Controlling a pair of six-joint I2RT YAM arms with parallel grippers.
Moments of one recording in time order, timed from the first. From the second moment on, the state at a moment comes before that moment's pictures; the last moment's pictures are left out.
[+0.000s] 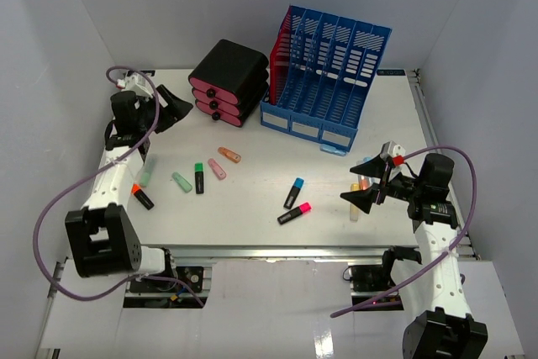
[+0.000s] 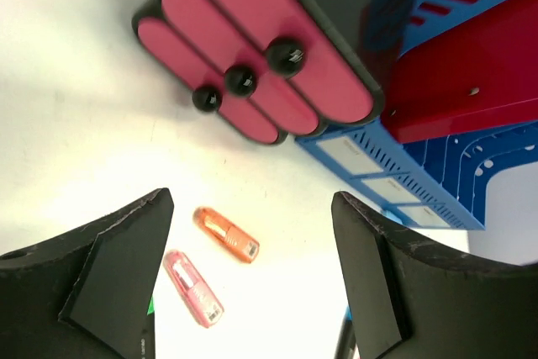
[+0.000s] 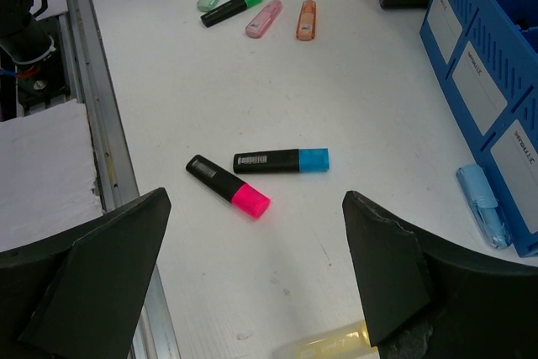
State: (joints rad) left arm 0.09 1.32 1.01 -0.03 0.39 -0.53; right arm -0.17 0.69 0.51 -0.30 -1.34 -0.40
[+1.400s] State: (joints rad) left arm 0.10 2.03 1.39 0.28 0.85 -0.82; right arm -0.19 0.75 0.51 -0.30 -1.32 -0.42
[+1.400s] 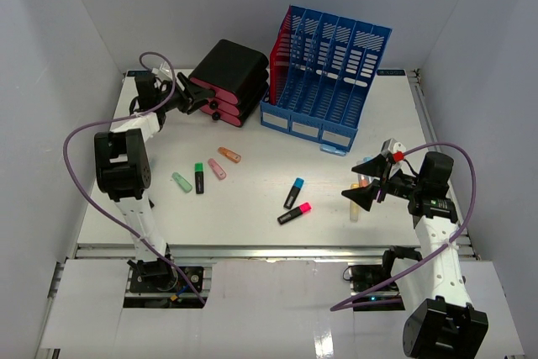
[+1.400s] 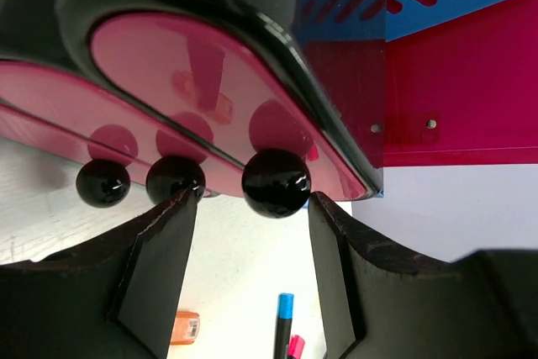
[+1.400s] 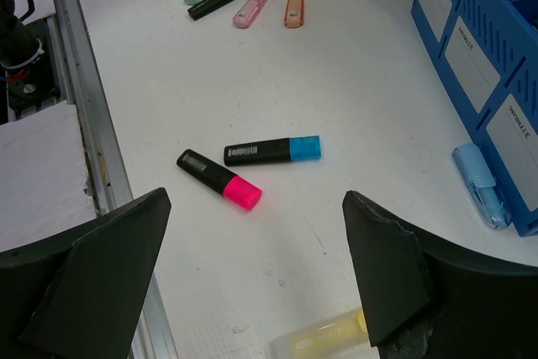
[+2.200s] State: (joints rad) left arm 0.08 2.05 1.44 0.26 0.86 -0.84; right arm -0.20 0.75 0.51 -0.30 -1.33 -0.42
